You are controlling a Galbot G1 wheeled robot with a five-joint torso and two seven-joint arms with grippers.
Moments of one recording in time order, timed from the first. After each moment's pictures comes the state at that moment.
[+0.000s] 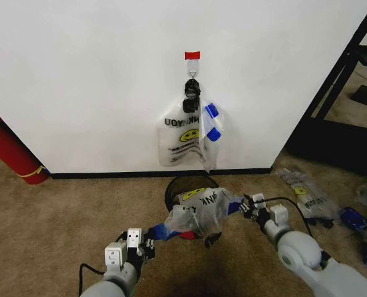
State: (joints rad) left arm 1.61 -0.93 -0.09 -2.41 -0.79 0.46 -0.74; right arm -1.31 0.77 0.18 1.90 0.52 -0.16 0.17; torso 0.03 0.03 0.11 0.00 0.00
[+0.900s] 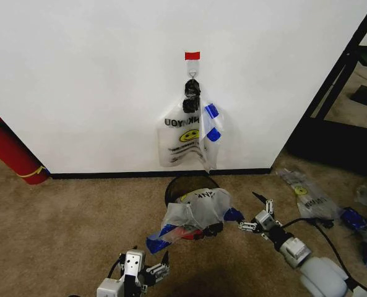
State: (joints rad) left arm 1.87 -0.96 -0.11 -2.49 -0.34 0.29 -0.53; right arm -1.49 0.77 0.38 1.83 0.10 0.33 -0.12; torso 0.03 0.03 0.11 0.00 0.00
